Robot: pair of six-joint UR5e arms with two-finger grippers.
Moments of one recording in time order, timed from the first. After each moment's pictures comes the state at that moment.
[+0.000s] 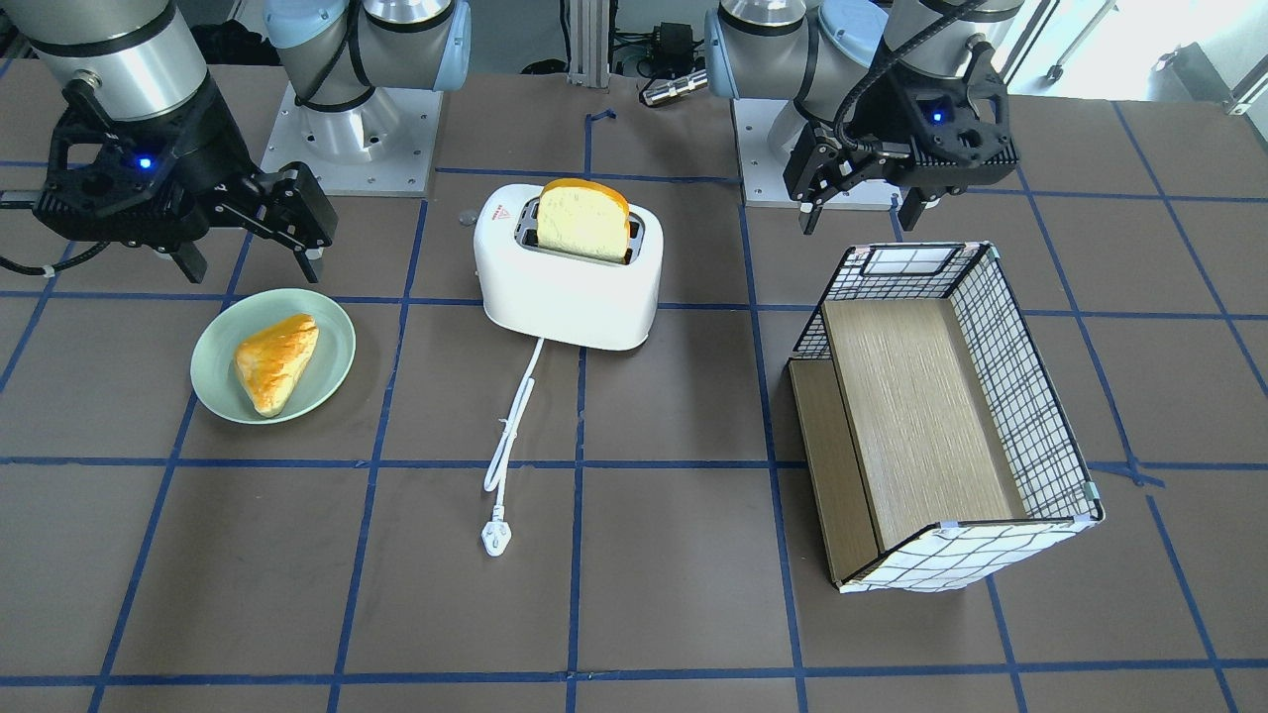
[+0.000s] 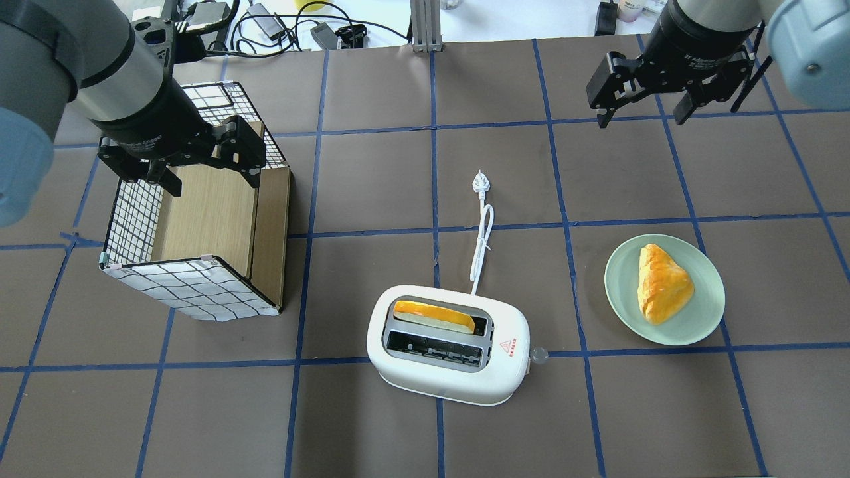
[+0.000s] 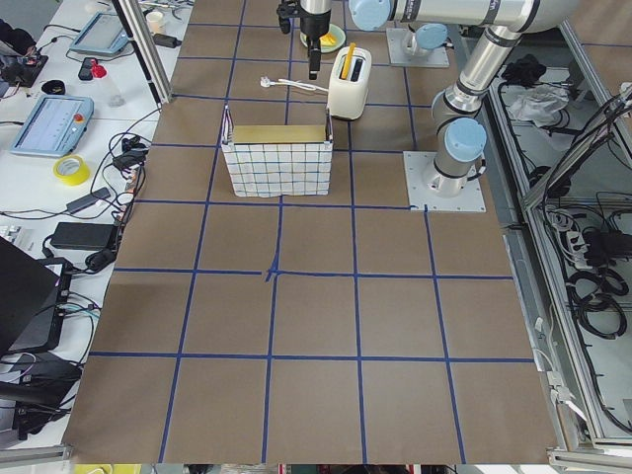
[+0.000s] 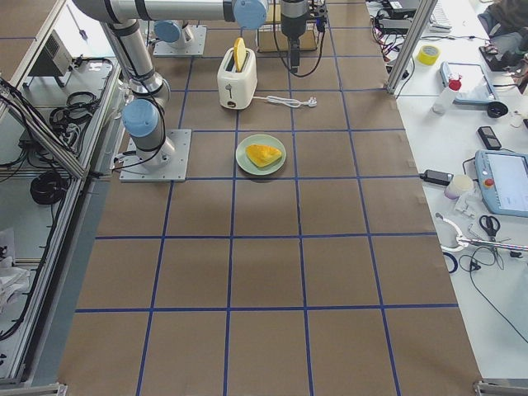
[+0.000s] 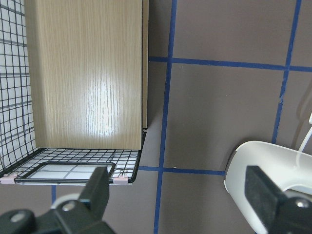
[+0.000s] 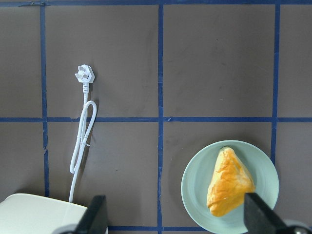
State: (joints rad) left arm -1.57 -1.46 -1.67 -1.53 1.58 -0.08; right arm 1.53 -1.56 1.55 -1.65 -1.55 -0.05
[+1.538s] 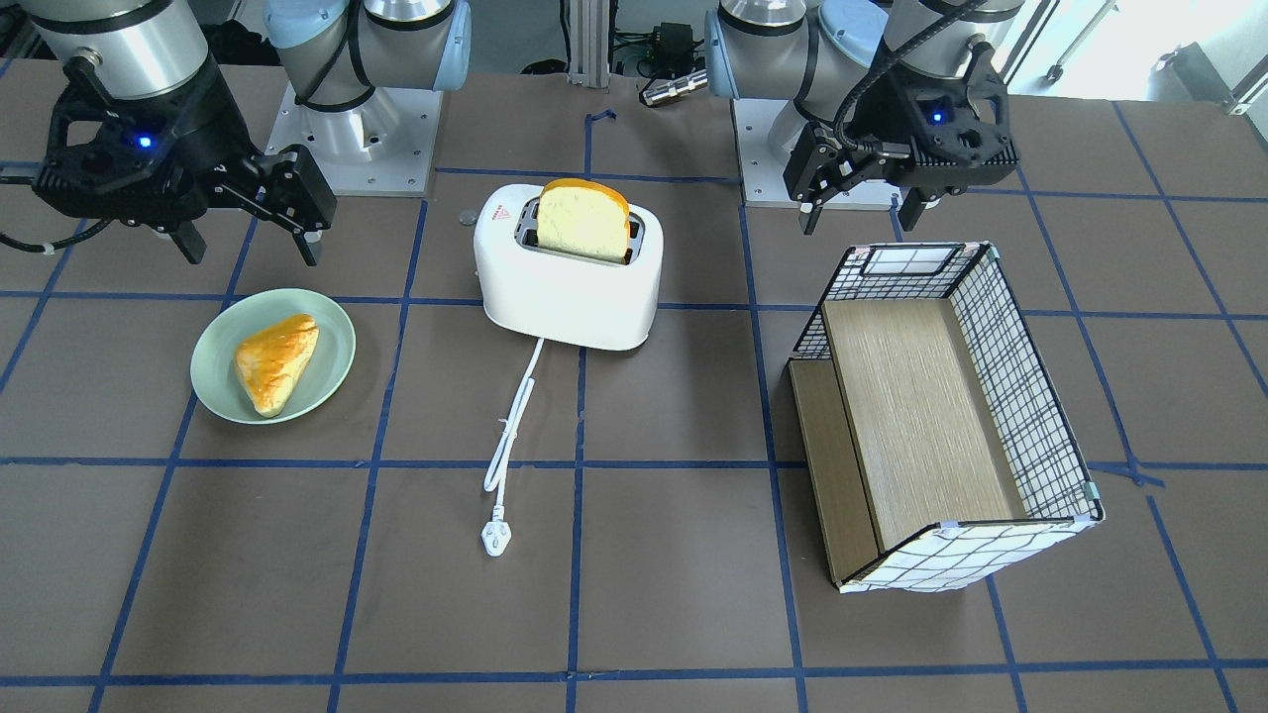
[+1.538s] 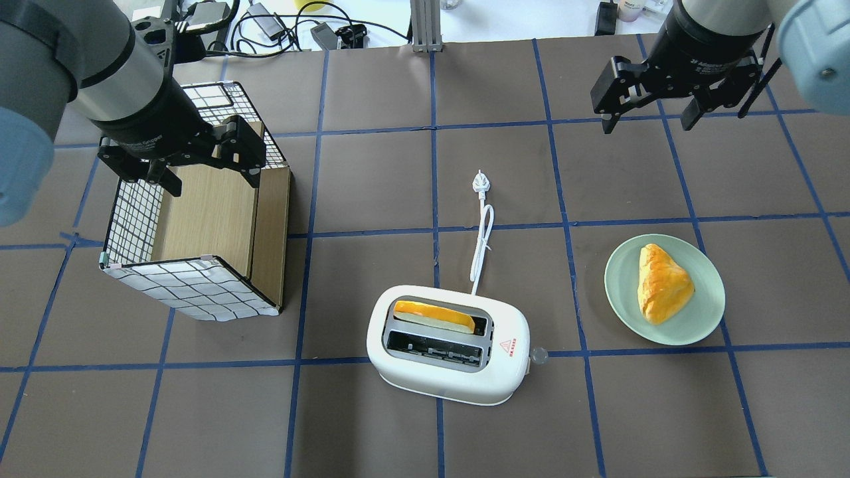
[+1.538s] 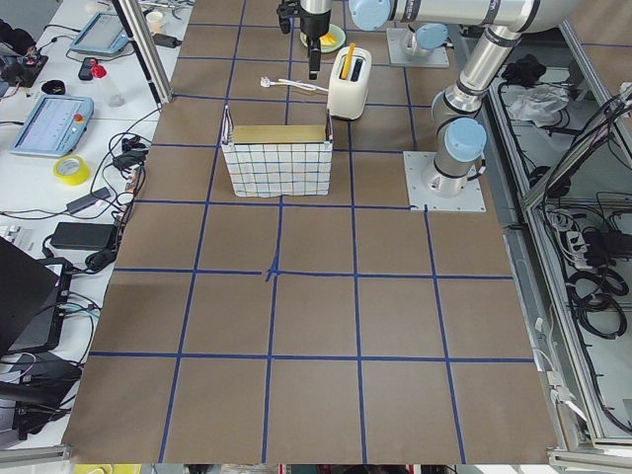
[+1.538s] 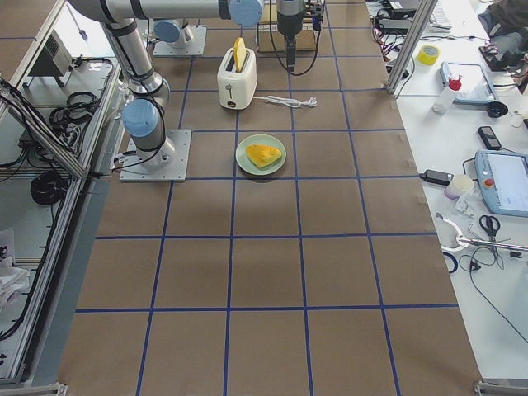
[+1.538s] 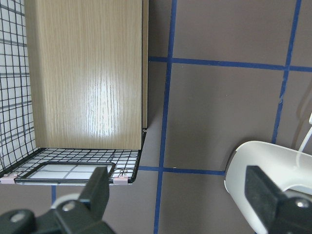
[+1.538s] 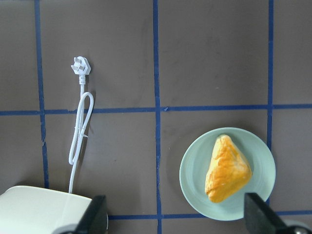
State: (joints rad) left arm -1.57 -1.46 -1.67 -1.53 1.58 -0.08; right arm 1.53 -1.60 1.57 -1.60 -1.57 -0.01
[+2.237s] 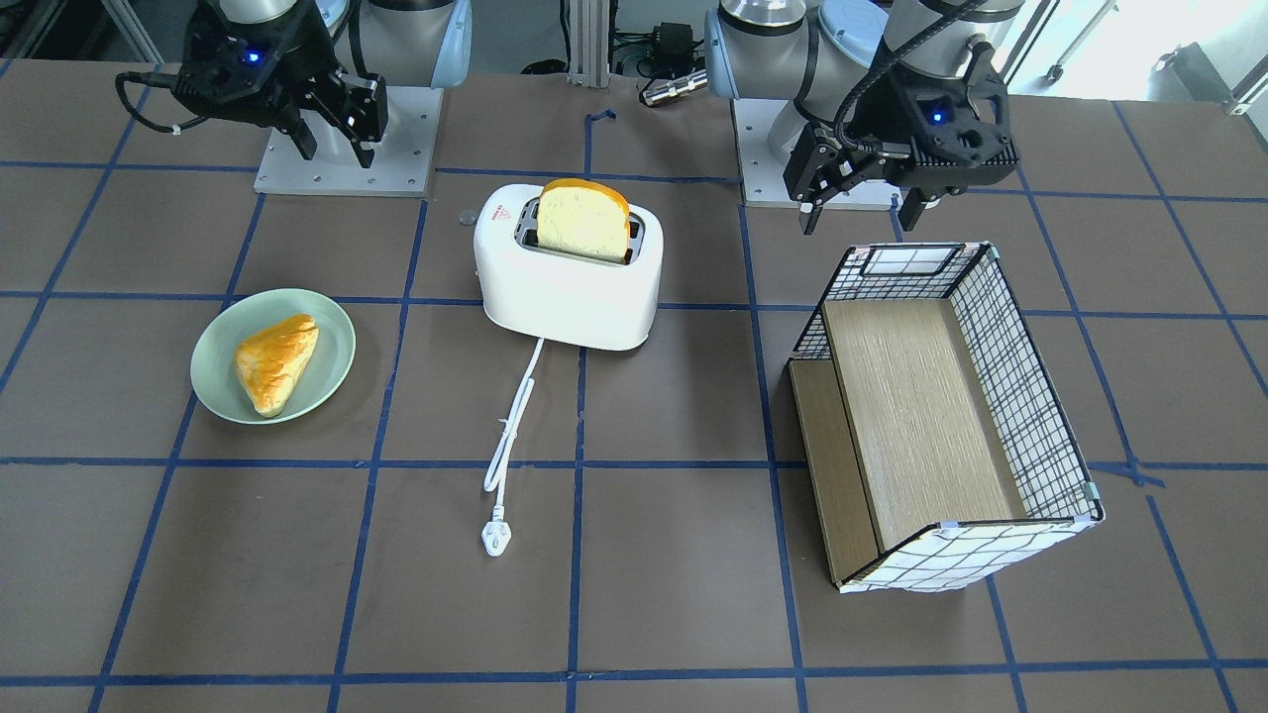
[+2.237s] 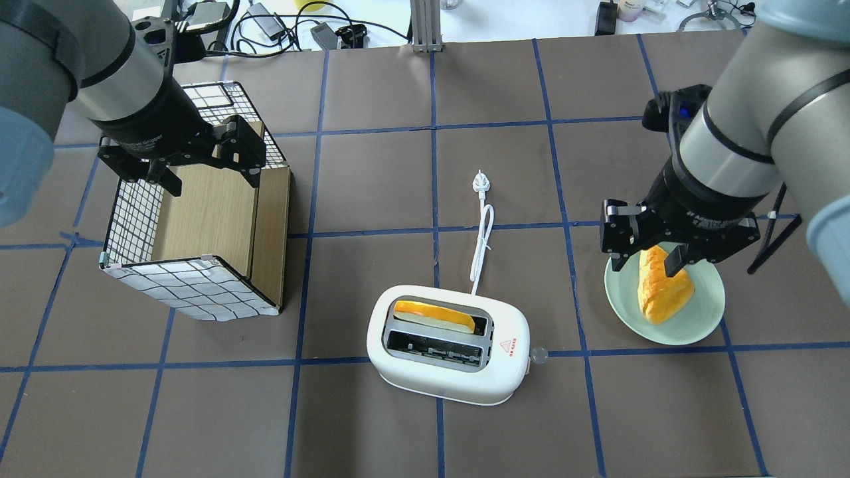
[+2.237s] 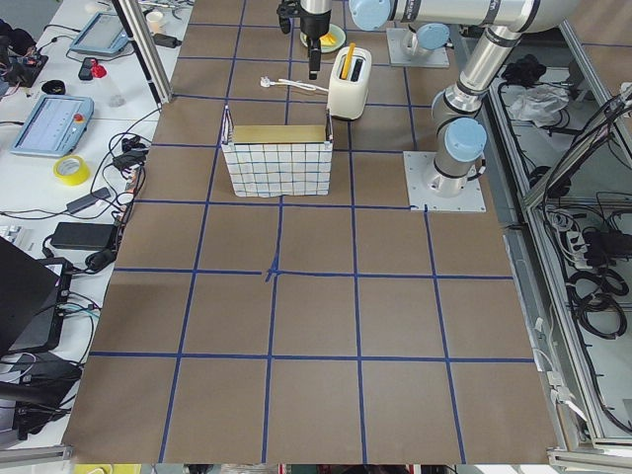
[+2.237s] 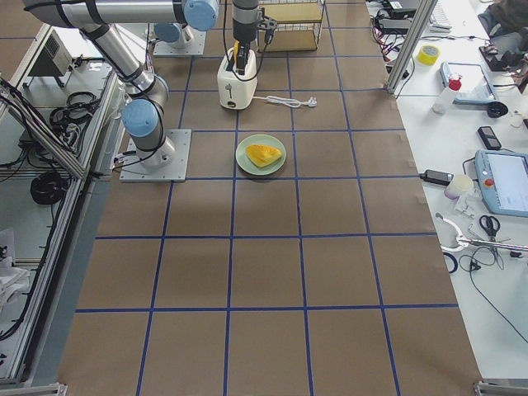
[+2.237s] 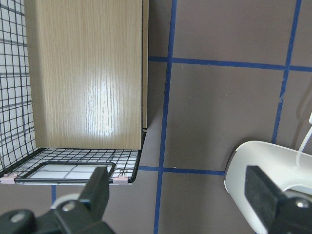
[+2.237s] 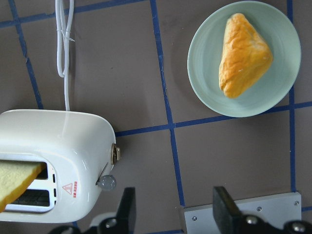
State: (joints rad) left arm -1.57 -1.46 -1.67 -1.53 1.58 -0.08; right arm 1.58 -1.86 1.86 -1.47 -1.55 0.16
